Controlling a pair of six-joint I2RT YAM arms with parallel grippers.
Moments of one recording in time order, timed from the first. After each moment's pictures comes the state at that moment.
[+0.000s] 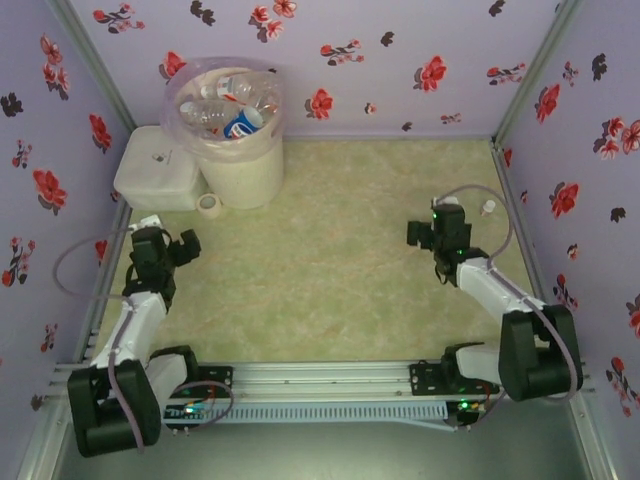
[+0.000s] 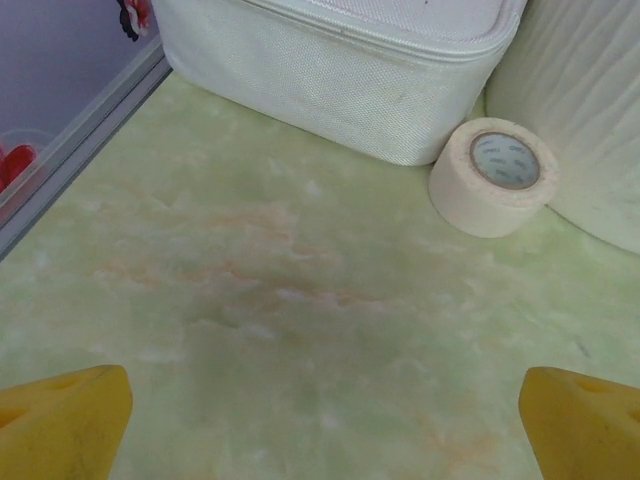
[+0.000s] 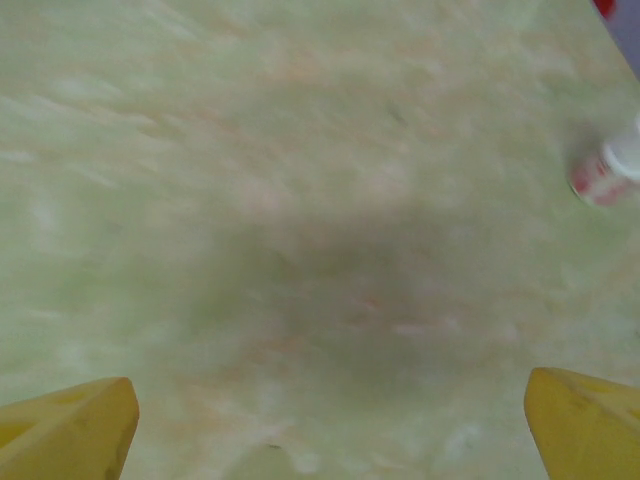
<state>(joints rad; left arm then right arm) 0.11 1.02 0.42 0.02 -0.12 -0.21 0.15 1.28 0.58 -0.02 0.23 0.12</state>
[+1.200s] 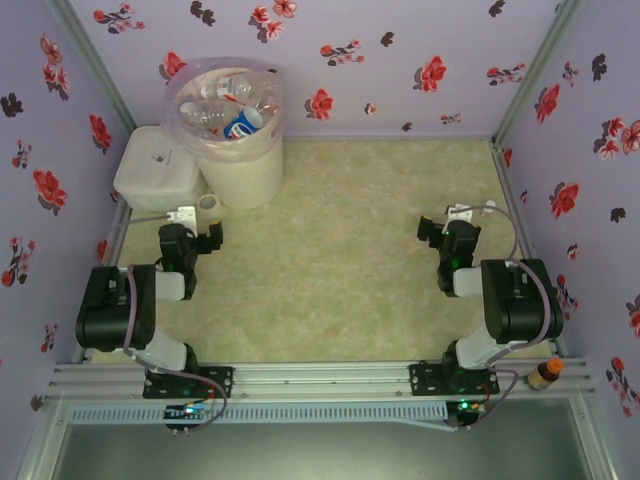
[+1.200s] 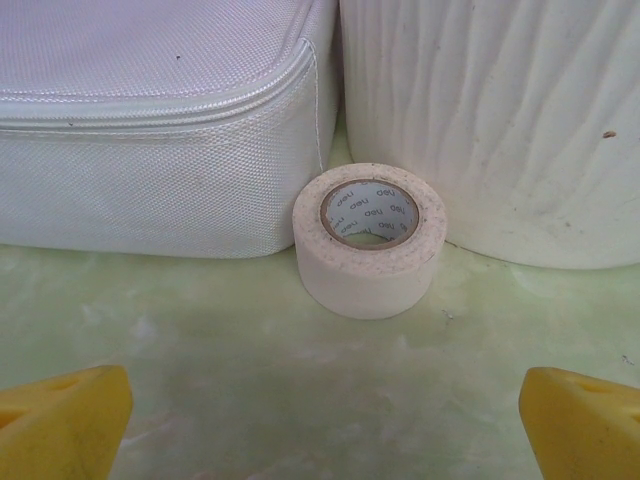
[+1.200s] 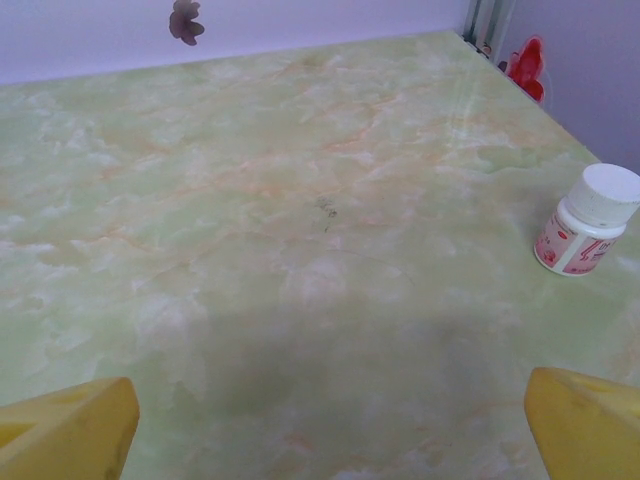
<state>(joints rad) 0.00 1.54 0.38 0.77 -0.05 0.01 0.03 1.56 0.39 0.78 0.18 0.09</state>
